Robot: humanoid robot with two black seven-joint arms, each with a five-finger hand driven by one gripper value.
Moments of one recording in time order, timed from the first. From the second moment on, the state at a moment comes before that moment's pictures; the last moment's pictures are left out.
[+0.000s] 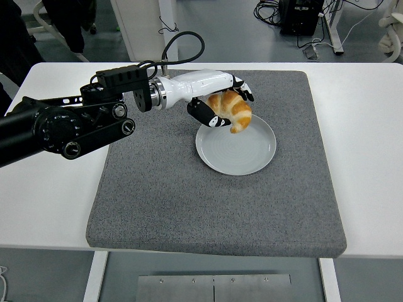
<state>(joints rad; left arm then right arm) -1.27 0.27 -0.07 -1.03 1.28 0.04 -0.25 -0.10 0.00 0.01 0.13 -0.10 0.03 0.41</state>
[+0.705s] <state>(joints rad) -1.15 0.15 0.00 -0.90 1.32 0.13 -0.26 -0.10 0.00 0.01 0.13 -0.10 0.03 0.41</state>
